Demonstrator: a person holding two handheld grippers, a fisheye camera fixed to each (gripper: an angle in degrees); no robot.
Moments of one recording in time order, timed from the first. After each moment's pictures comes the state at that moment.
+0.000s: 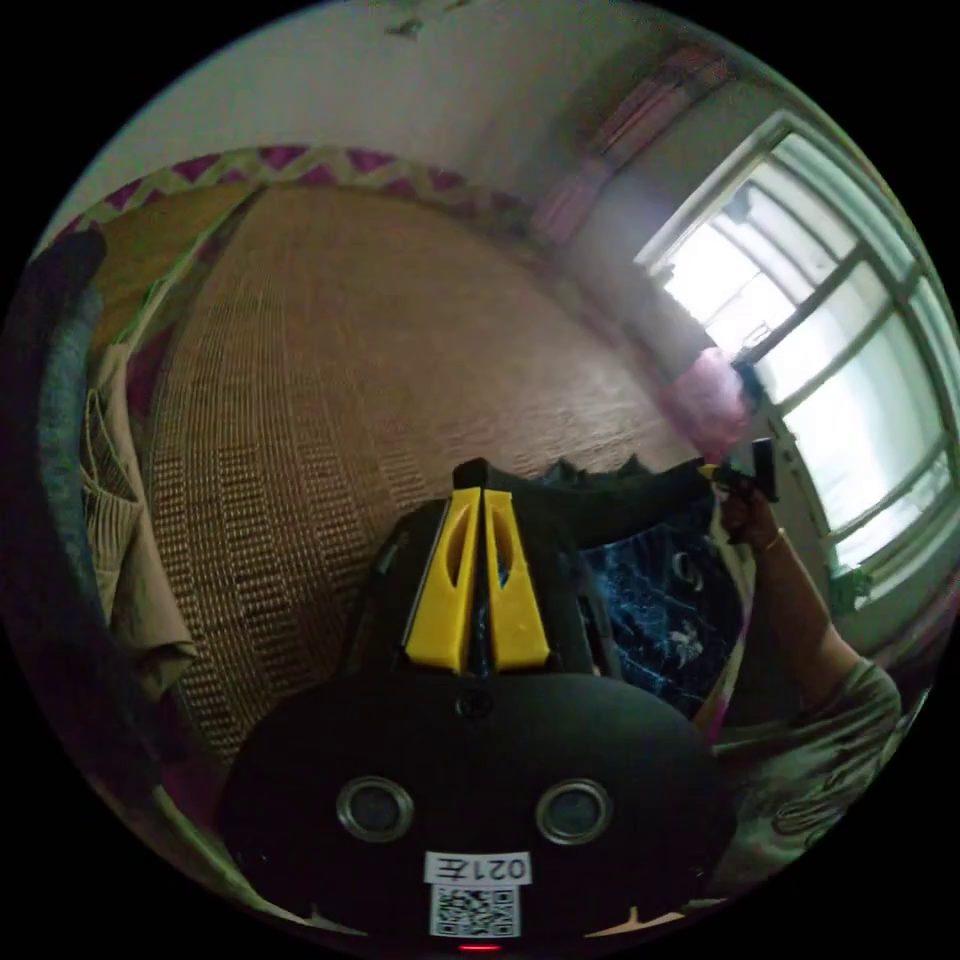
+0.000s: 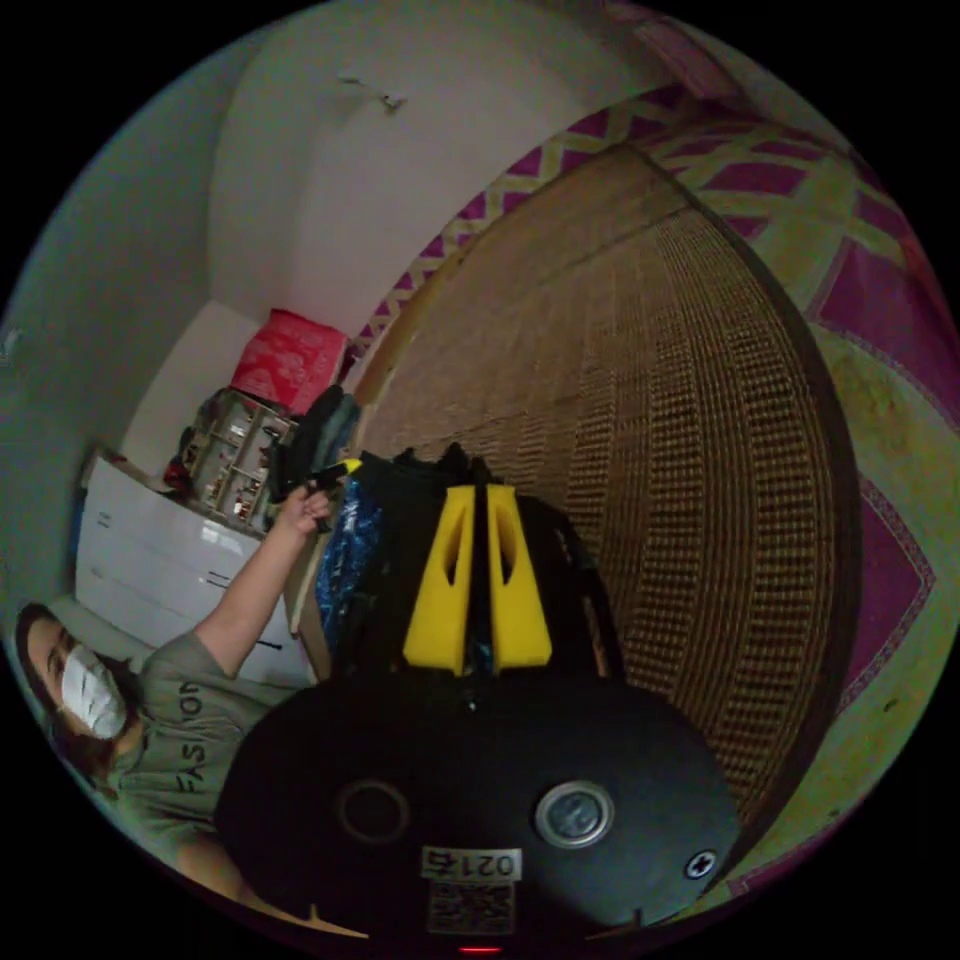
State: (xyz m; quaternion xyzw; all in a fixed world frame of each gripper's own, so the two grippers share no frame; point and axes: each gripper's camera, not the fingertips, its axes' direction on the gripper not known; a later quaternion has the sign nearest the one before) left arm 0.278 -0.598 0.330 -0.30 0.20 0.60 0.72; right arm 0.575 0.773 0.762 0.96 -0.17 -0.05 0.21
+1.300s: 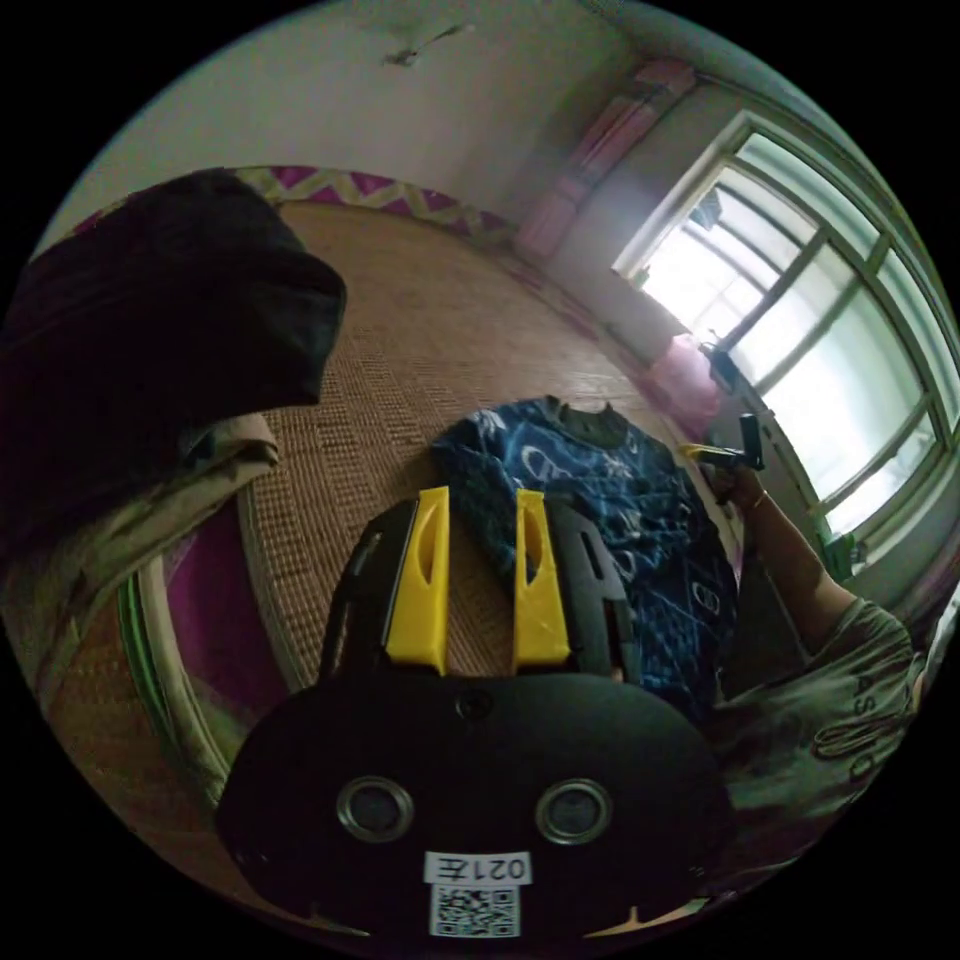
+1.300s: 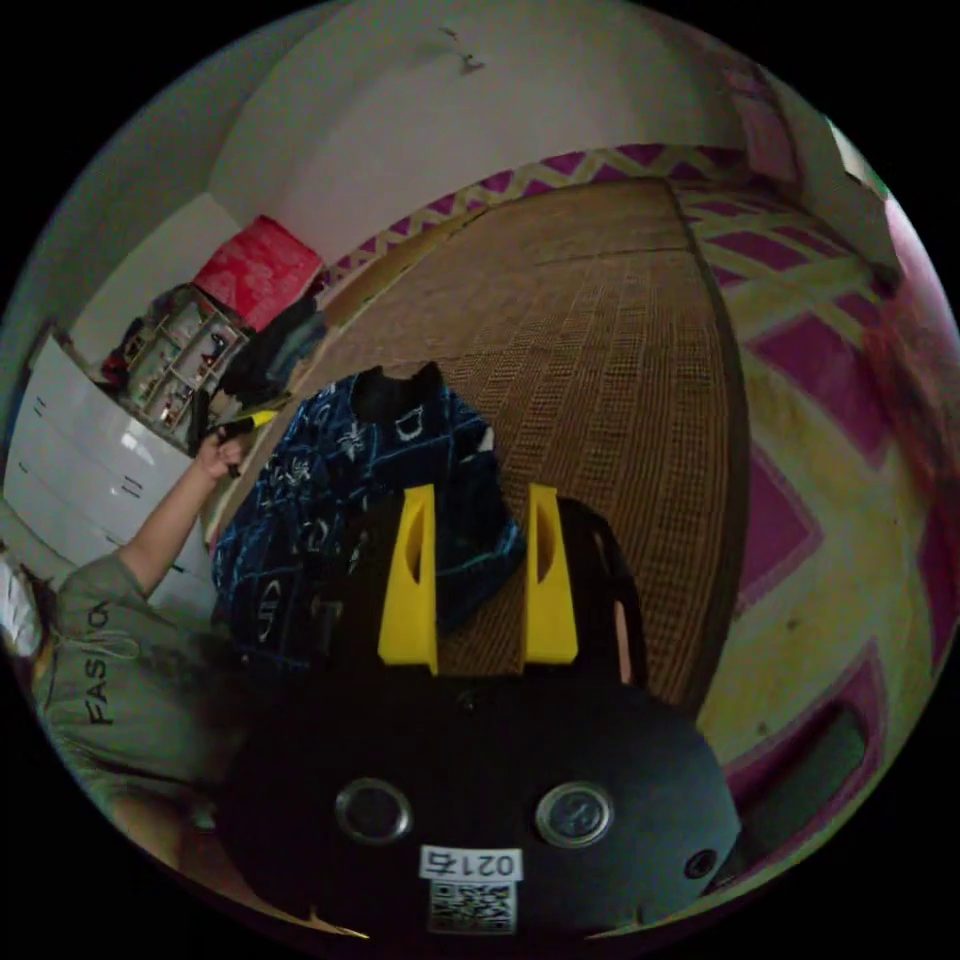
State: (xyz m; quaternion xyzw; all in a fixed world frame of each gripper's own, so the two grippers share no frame) left arm 0.273 -0.653 0.392 -0.29 0.20 0.60 0.72; right arm 0.583 0.533 0.723 0.96 -0.04 0.04 0.26
